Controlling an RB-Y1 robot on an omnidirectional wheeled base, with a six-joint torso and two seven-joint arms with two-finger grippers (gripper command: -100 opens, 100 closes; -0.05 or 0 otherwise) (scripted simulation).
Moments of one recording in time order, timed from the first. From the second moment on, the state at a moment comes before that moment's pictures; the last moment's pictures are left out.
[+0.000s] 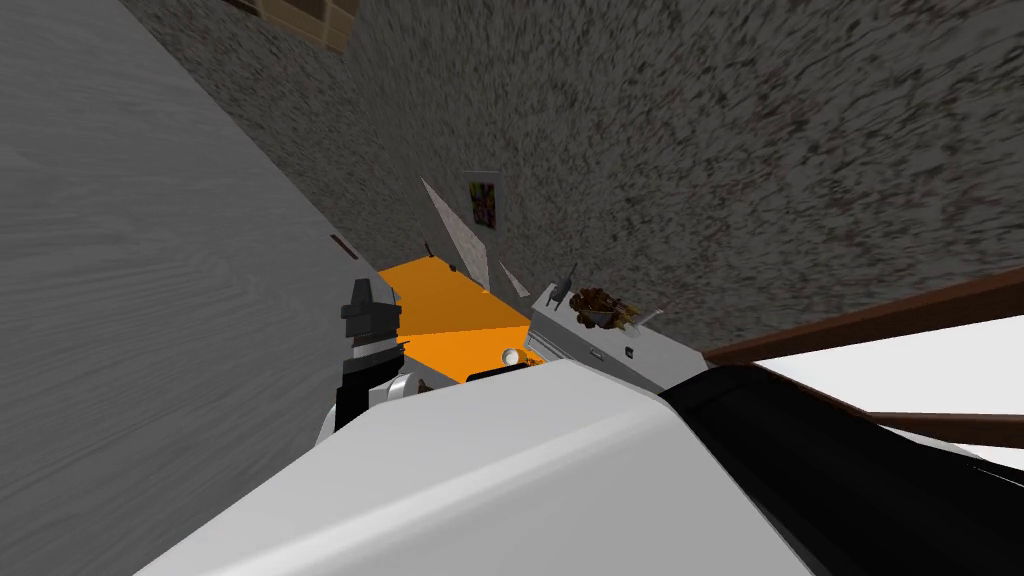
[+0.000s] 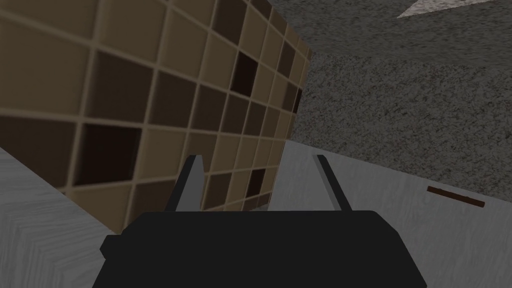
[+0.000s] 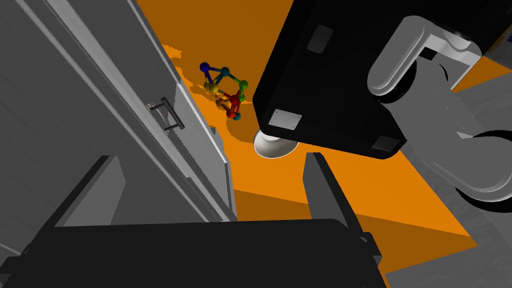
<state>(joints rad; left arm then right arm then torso) 0.52 0.02 -0.02 -2.27 -0.01 -0.39 -0.01 0.51 -1.18 0.68 -0.81 0.62 -0.68 0.25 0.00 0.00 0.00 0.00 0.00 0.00</state>
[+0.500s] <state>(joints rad) 0.52 0.02 -0.02 -2.27 -0.01 -0.39 -0.01 0.45 -1.24 0.74 -0.70 0.62 -0.71 0.33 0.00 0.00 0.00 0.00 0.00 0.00</state>
